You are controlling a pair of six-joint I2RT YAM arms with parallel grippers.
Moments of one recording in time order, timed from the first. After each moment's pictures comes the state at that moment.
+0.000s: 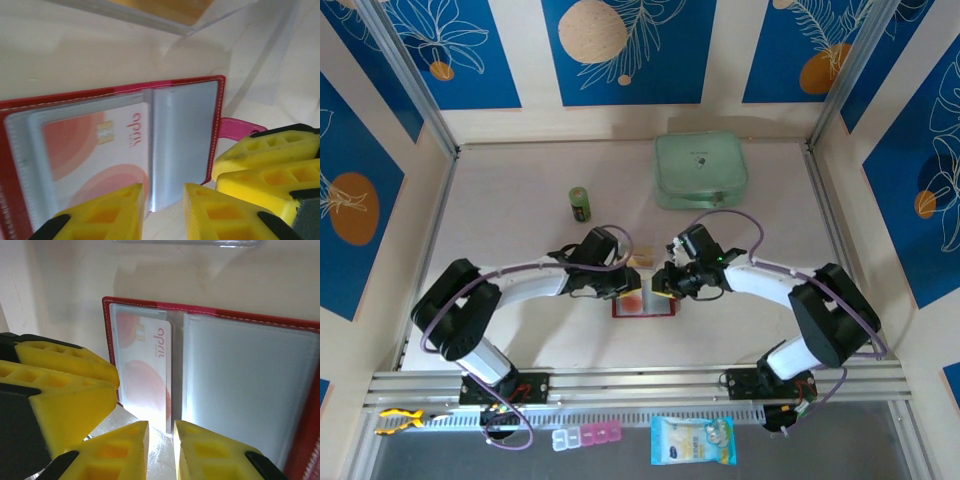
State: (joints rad) left arm -0.72 1.57 0.78 -0.15 0.44 -0.96; right arm 0.62 1.52 0.73 -0.24 -0.55 0.78
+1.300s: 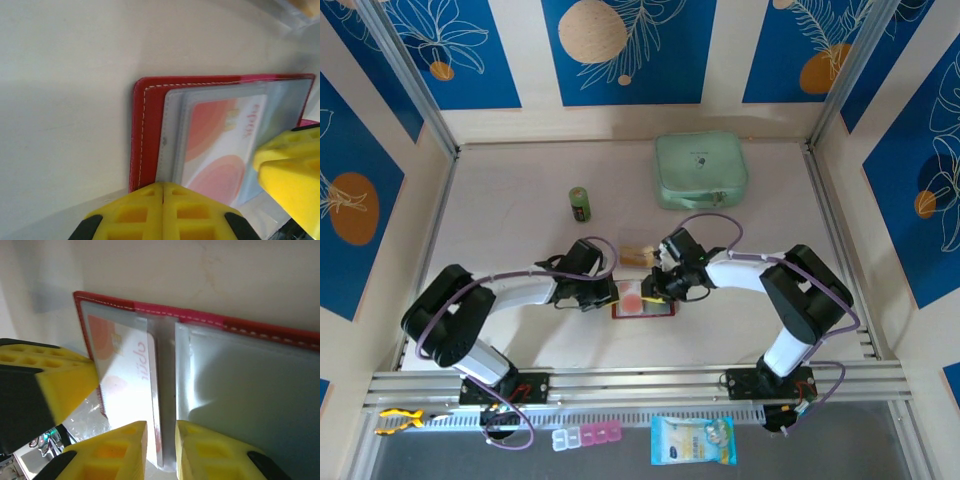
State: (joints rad) left arm -0.67 1.54 0.66 -0.17 0.39 -0.91; right arm 0.67 1.65 0.77 -0.21 -0.56 0.78
